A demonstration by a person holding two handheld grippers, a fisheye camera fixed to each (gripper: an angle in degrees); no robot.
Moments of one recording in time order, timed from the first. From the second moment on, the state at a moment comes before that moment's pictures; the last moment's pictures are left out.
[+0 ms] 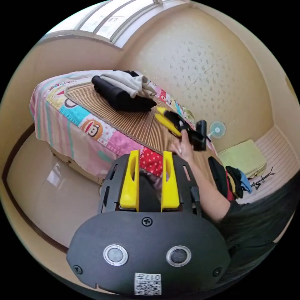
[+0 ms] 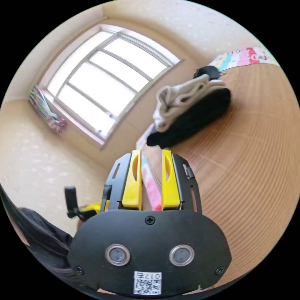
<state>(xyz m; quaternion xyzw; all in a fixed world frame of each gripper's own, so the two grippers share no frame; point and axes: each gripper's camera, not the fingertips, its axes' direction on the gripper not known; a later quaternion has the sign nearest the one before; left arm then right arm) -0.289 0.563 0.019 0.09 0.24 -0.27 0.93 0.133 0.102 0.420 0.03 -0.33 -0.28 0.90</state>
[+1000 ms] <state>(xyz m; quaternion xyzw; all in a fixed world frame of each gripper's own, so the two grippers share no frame) 0.009 0.277 0.221 -0.05 0.01 -0.14 0.99 0.305 0.072 0.442 0.13 0.20 -0.05 0.97</state>
